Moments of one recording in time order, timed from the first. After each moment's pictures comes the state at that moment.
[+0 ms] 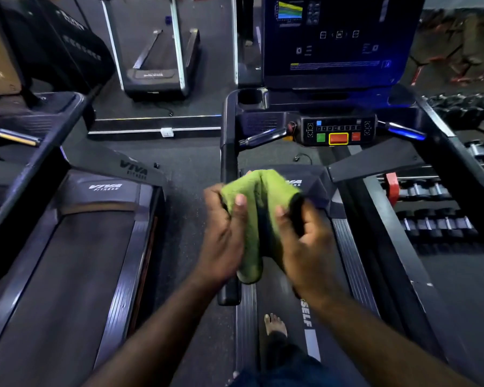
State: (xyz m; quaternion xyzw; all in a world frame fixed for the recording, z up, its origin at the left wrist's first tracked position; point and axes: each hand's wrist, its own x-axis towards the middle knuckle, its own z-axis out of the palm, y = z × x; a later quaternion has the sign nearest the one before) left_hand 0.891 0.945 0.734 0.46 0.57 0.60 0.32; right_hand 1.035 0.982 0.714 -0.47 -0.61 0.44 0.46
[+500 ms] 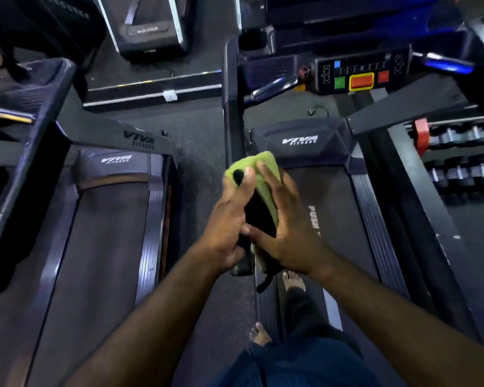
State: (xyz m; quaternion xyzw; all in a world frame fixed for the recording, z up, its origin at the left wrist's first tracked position) left_hand 0.889 0.958 0.717 0.20 0.52 0.56 0.61; right_hand 1.020 0.995 0.657 -0.38 -0.75 0.42 0.34
